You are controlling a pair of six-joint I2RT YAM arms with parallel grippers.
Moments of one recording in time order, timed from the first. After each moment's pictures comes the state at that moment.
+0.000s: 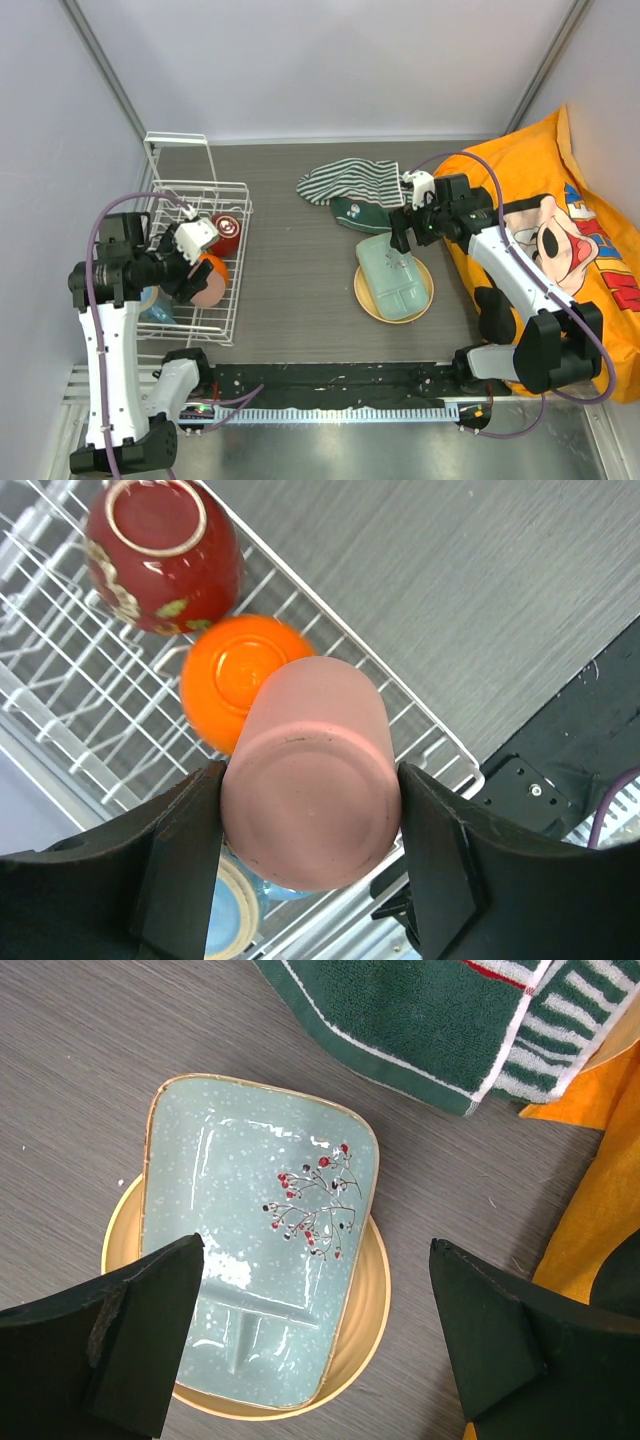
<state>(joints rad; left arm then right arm) 0.14 0.87 1.25 -1.38 0.50 0.88 0.23 1.30 1.02 -0.56 -0.27 -0.18</state>
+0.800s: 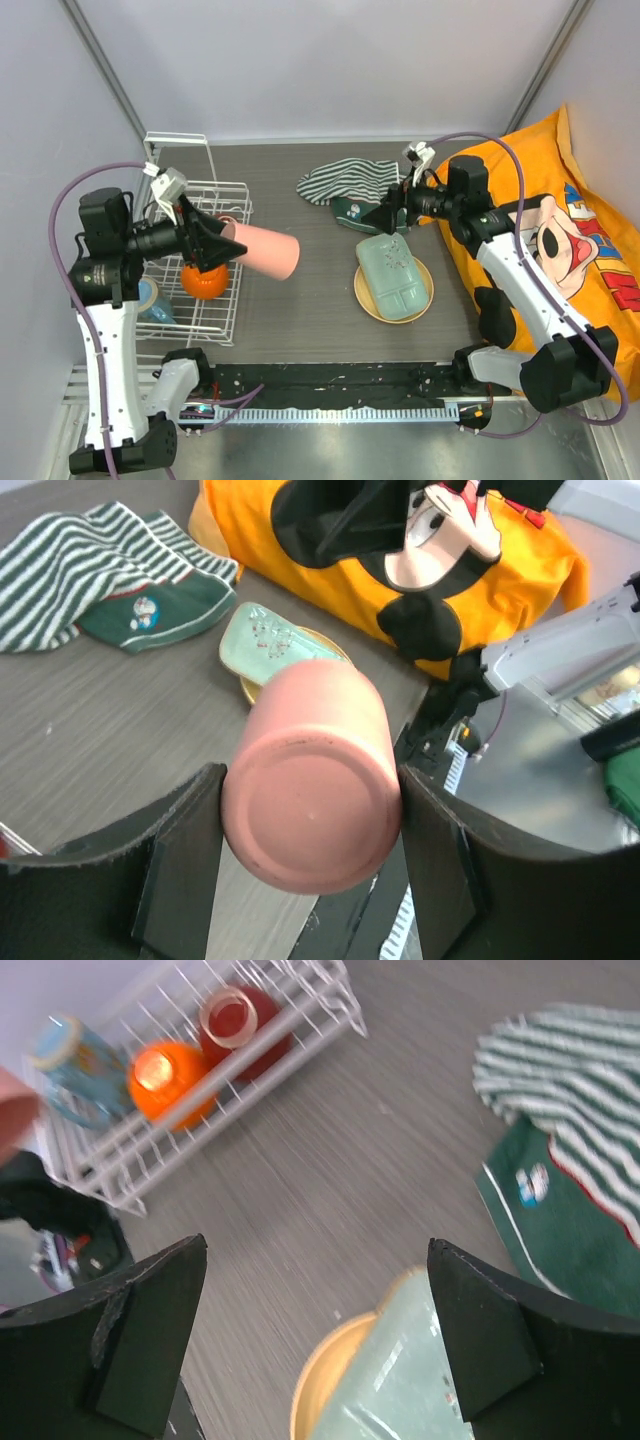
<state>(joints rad) 0.14 0.90 1.34 -1.01 1.20 0.18 0.26 1.22 1.08 -0.29 -0.74 0.05</state>
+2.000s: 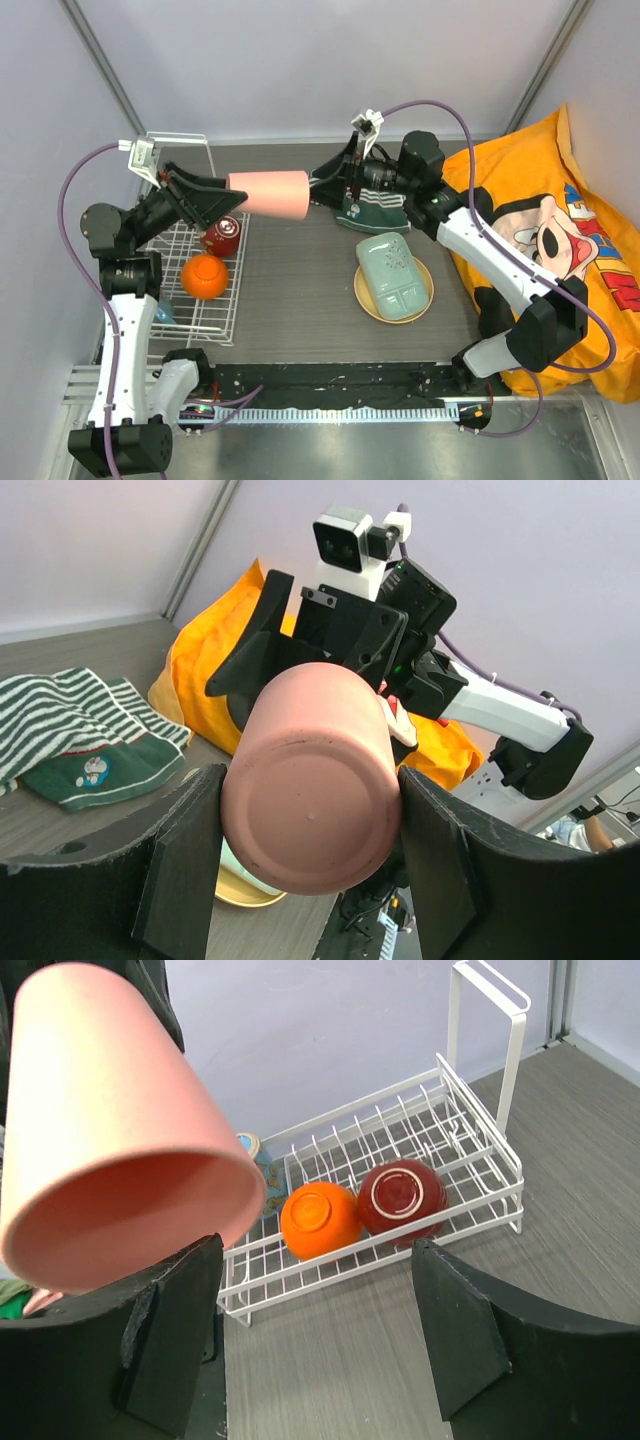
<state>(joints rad) 0.08 0.86 0.98 0.35 1.05 -1.00 0.55 1.43 1.30 0.17 -0.79 0.35</state>
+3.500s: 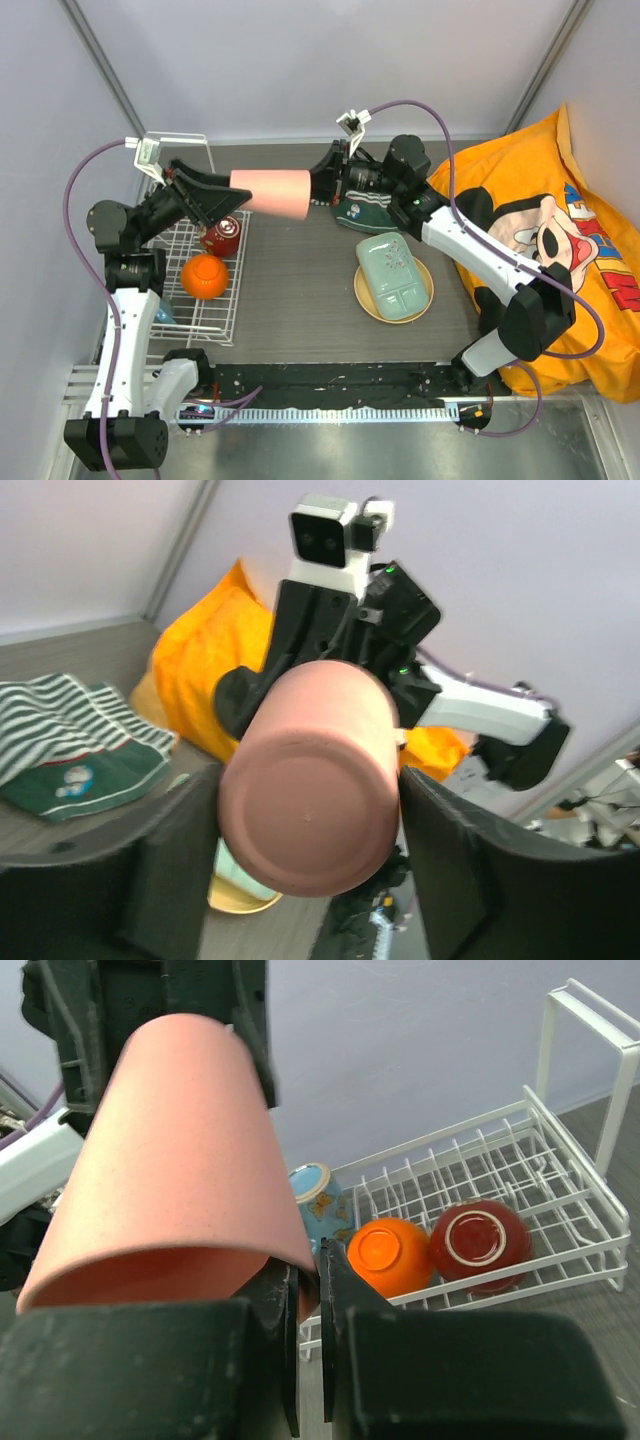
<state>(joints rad) 0.04 0.90 0.96 0.44 1.04 -1.04 0.62 1.52 1.33 0.41 -0.82 0.55</state>
